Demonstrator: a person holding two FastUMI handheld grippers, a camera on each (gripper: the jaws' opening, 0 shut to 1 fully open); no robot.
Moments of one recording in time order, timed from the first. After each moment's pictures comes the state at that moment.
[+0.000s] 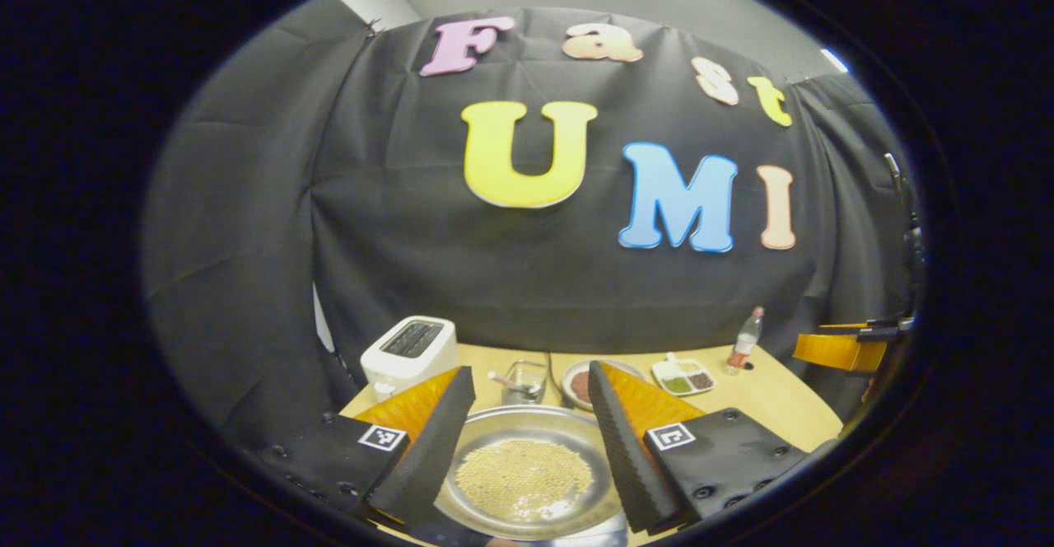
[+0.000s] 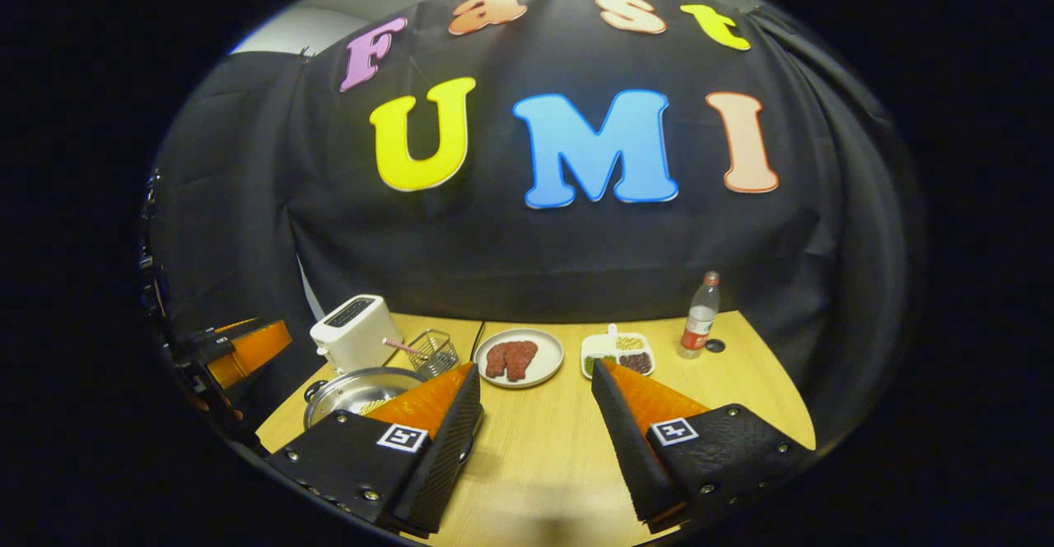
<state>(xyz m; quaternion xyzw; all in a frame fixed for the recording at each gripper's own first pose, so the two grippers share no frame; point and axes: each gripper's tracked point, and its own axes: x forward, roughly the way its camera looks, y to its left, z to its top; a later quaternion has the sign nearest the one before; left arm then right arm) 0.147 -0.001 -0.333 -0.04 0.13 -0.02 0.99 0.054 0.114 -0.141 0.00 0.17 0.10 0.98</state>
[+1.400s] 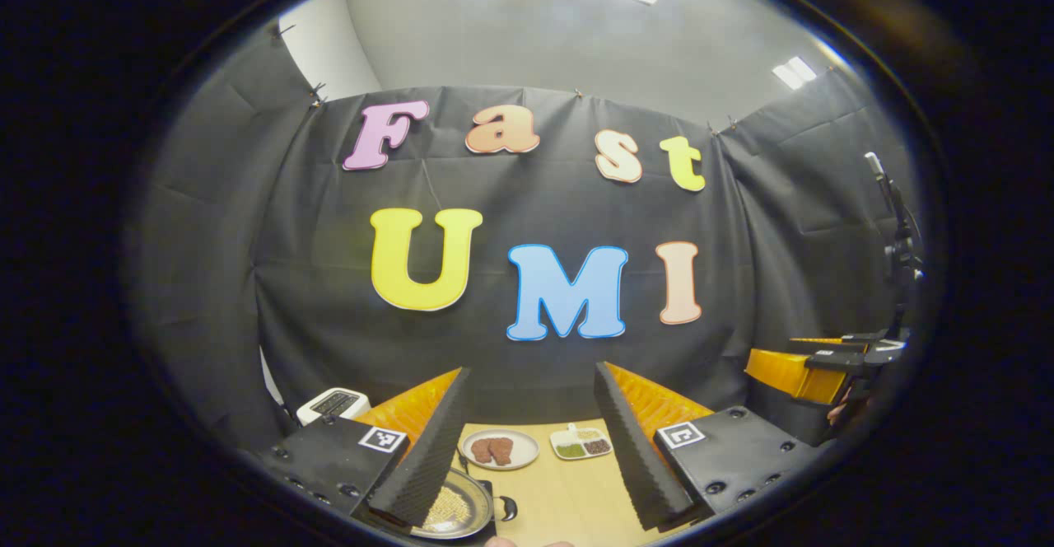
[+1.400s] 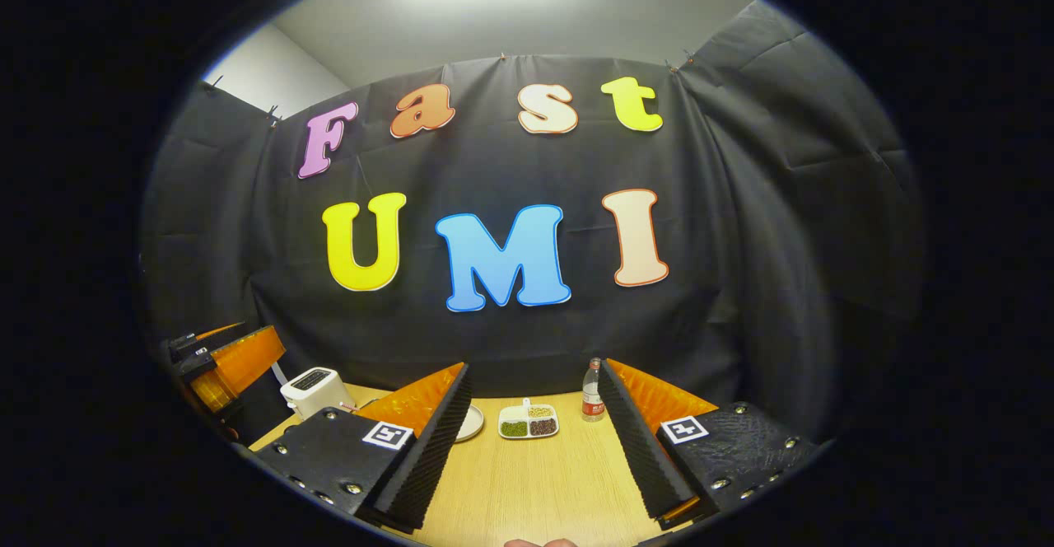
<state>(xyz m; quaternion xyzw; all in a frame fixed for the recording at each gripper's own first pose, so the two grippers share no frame) 0.141 -0.074 -0.253 -0.05 0.02 -0.09 0.99 -0.011 0.007 -0.027 0.01 0.05 0.00 1.00</state>
